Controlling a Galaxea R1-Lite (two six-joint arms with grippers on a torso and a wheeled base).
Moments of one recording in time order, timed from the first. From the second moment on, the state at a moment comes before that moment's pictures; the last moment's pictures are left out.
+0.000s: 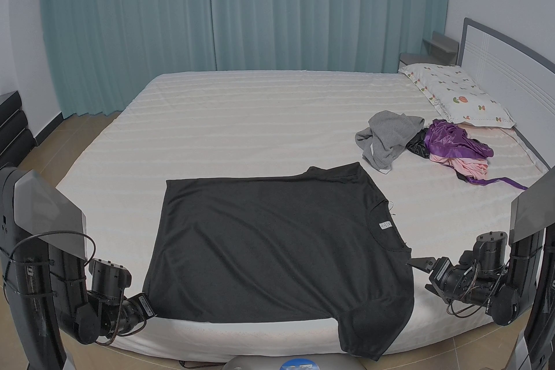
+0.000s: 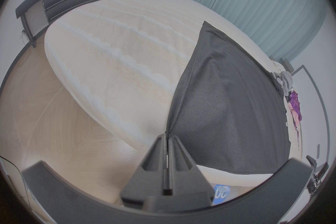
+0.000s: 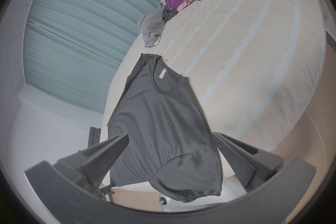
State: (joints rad) left arm -0.13 2.29 -0.05 -1.27 0.12 -0.68; right arm 0.15 2.24 -0.04 -1.55 0.20 0.91
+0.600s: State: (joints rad) left arm -0.09 2.26 -0.02 -1.27 0.12 -0.58; right arm 0.15 2.26 -0.02 -1.55 0.20 0.85
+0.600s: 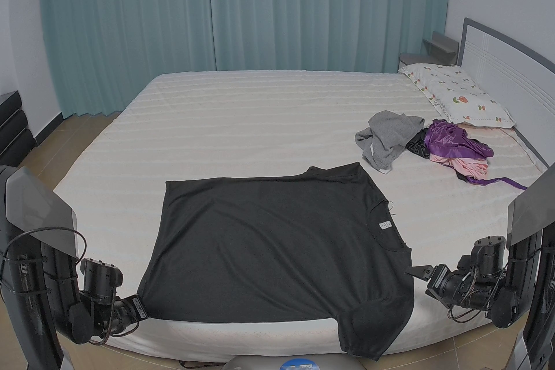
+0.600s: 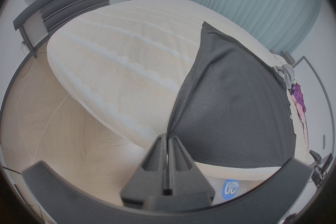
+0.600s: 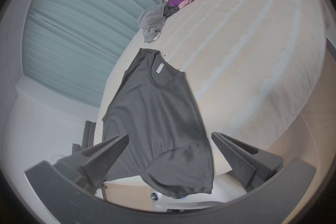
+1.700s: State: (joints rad) left arm -0.05 2.26 -0.02 -1.27 0.07 -0.56; right arm 0.17 2.41 -0.06 -1.55 0.19 0.69
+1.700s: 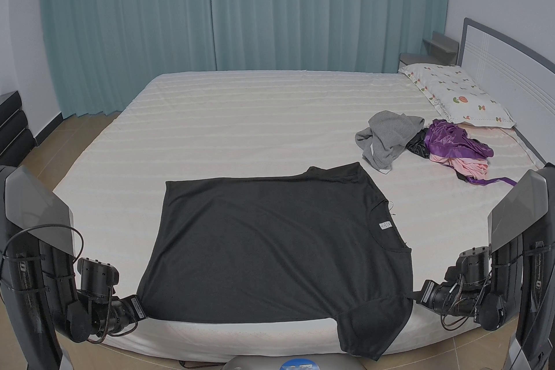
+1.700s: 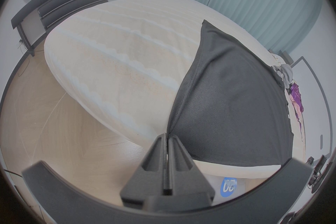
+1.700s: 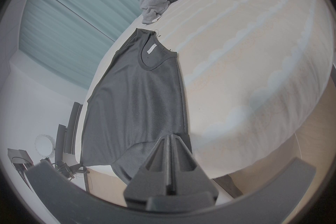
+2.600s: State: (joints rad) left arm -0.02 2.26 -0.02 -1.27 0.03 -0.54; right arm 0.14 2.40 -0.07 -1.55 0.26 0.66
